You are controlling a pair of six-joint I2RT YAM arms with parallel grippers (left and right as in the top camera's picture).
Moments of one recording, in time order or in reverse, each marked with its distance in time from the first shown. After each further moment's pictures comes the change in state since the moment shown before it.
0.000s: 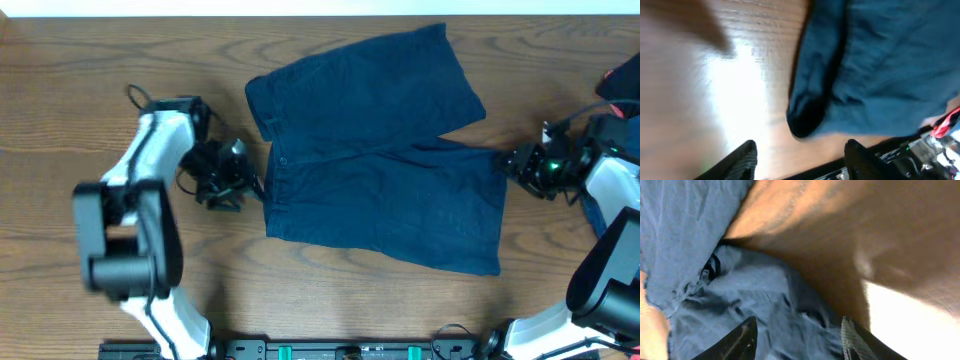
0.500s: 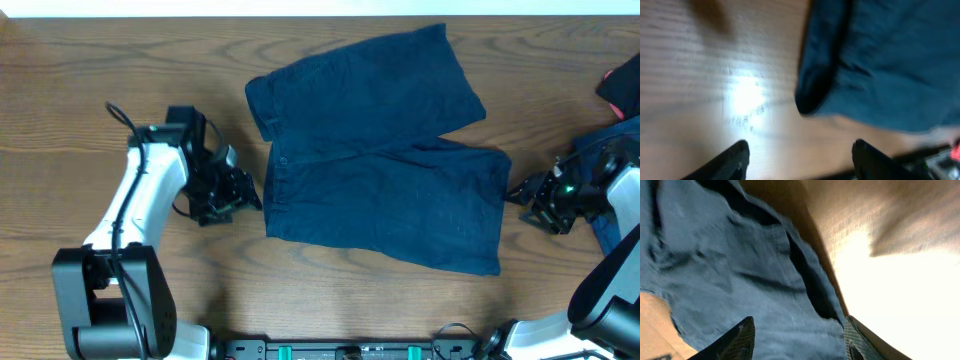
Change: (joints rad) left arm -0.028 -0.237 -0.225 0.142 -0.069 -0.109; right arm -0.072 -0.061 0.003 -0.369 0.109 -0.009
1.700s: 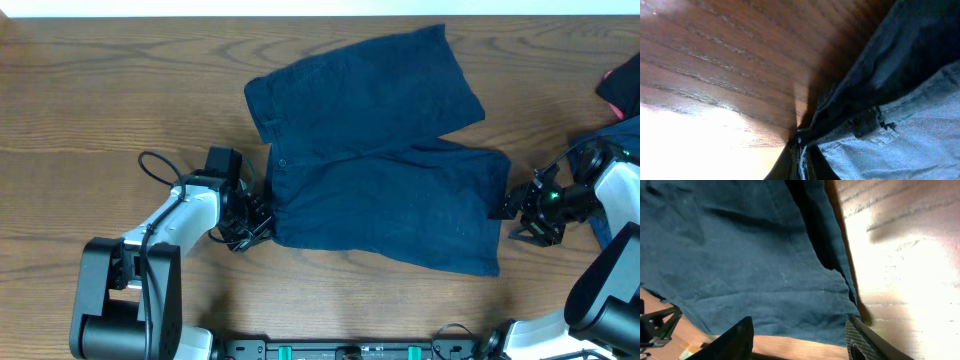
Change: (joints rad) left arm -0.142 -0.013 -0.328 0.453 0.026 -0.537; right arm 0.063 0.000 0.000 -0.172 0.058 -0.054
